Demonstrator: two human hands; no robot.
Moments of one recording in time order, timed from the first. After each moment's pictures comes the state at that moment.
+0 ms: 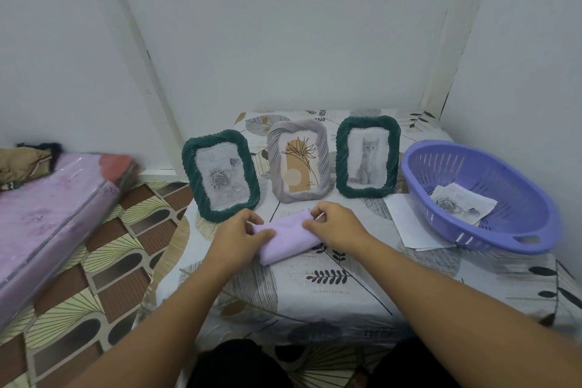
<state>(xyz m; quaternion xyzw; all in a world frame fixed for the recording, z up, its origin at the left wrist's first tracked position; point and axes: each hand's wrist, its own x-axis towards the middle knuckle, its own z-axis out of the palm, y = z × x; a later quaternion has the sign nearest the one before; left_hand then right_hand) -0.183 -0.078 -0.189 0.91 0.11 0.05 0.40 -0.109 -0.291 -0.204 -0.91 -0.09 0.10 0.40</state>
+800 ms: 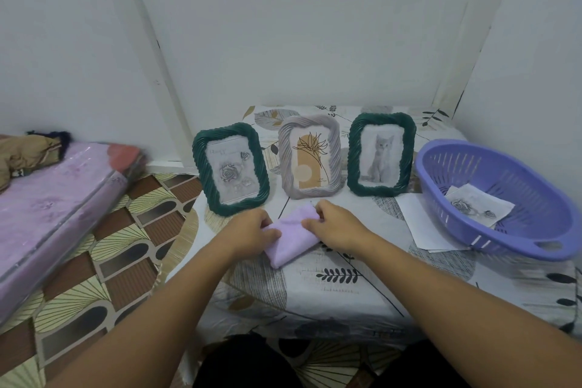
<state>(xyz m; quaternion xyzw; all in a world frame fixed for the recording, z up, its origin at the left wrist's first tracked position) -0.170 -0.071 -0.173 0.96 0.06 -0.08 0.26 -0.119 -0.274 -0.188 -0.92 -0.13 0.15 0.34</state>
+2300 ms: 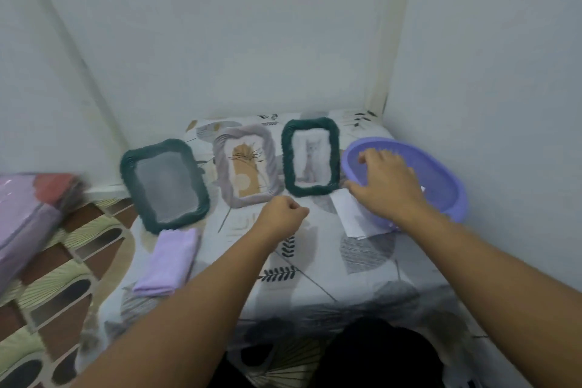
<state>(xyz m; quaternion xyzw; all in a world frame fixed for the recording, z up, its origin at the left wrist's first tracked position) -0.133 -0.232 -0.158 0.88 0.05 -0.10 0.46 -0.129 -0.446 -0.113 -0.98 -0.02 -0.14 0.12</state>
